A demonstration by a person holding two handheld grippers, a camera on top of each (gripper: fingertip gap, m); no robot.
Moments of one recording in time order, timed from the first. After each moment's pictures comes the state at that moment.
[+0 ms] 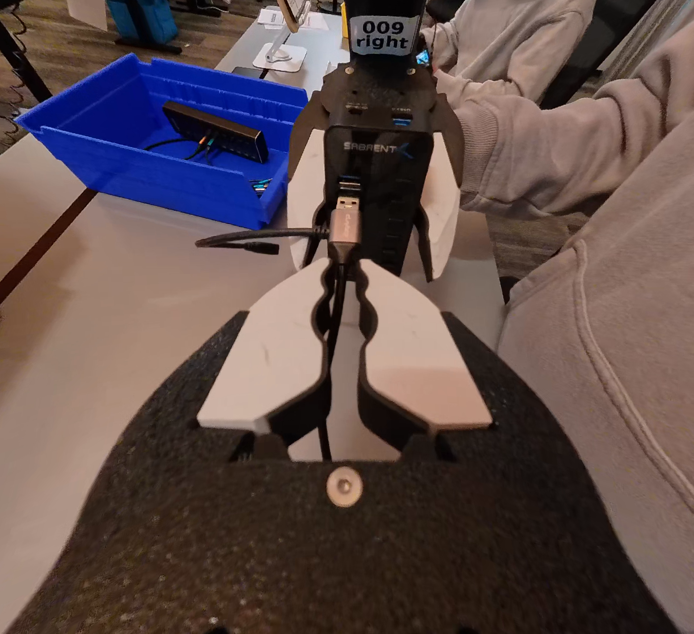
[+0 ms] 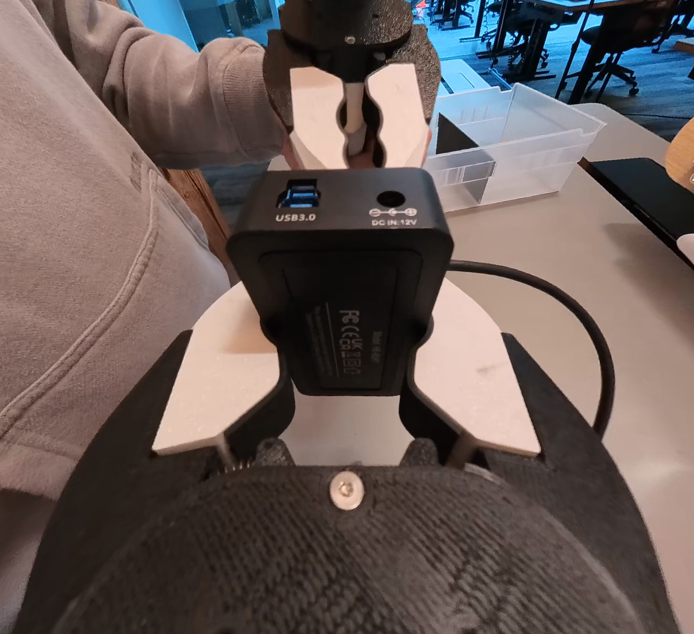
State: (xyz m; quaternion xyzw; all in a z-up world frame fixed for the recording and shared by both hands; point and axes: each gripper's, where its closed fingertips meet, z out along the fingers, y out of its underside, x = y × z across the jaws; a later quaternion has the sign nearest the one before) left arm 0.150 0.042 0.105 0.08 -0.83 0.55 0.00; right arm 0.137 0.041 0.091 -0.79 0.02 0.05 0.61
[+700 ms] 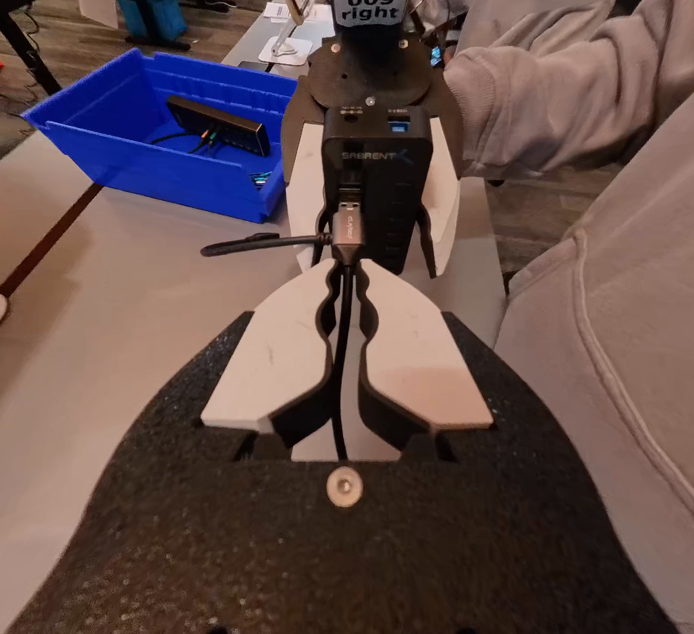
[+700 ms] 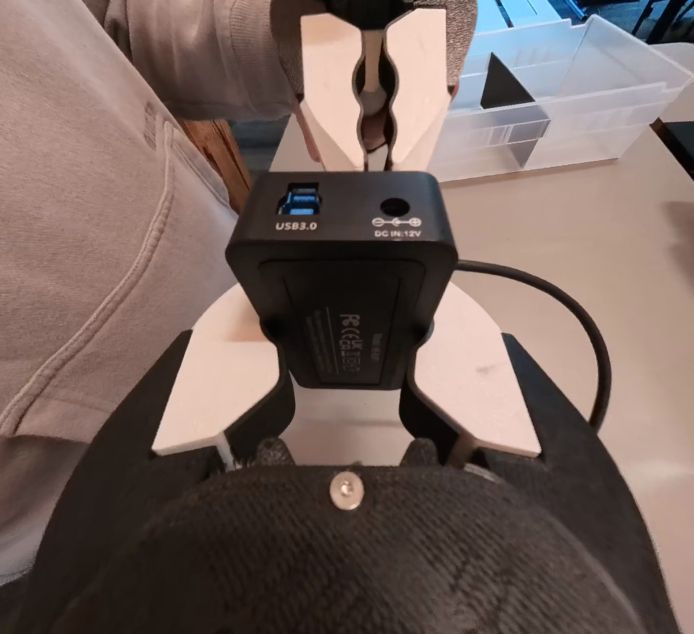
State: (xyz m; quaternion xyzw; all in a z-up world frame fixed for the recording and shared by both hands) left arm 0.141 0.045 0.104 0.08 -0.84 0.54 -0.01; right arm 0.124 0.042 0.082 -0.83 -0.02 0.08 0.54
